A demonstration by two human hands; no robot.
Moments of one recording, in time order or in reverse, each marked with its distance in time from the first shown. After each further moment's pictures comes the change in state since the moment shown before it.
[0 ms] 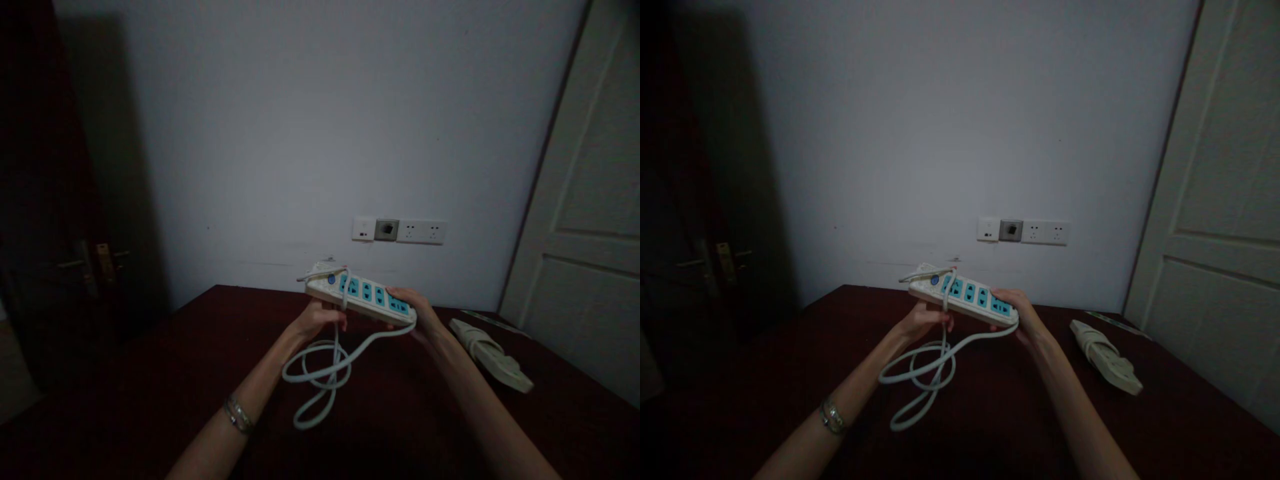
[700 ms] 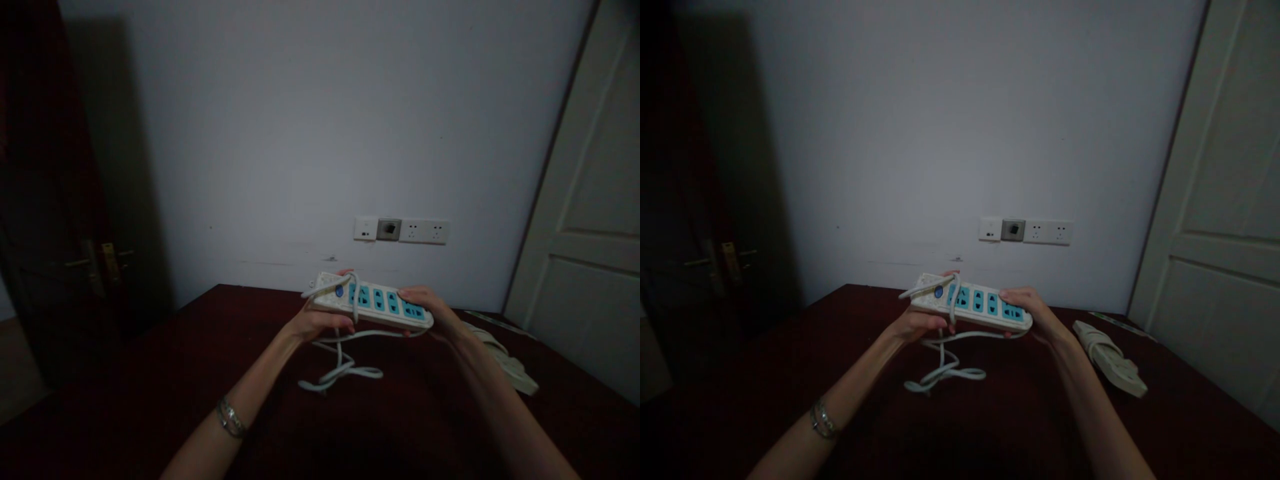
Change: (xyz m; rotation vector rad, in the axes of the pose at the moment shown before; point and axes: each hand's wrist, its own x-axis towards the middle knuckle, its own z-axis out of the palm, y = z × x) left_hand -0.015 0.029 0.007 -0.188 -0.088 0.034; right_hand -0.010 -0.016 -0.013 -0.148 -0.108 0.031
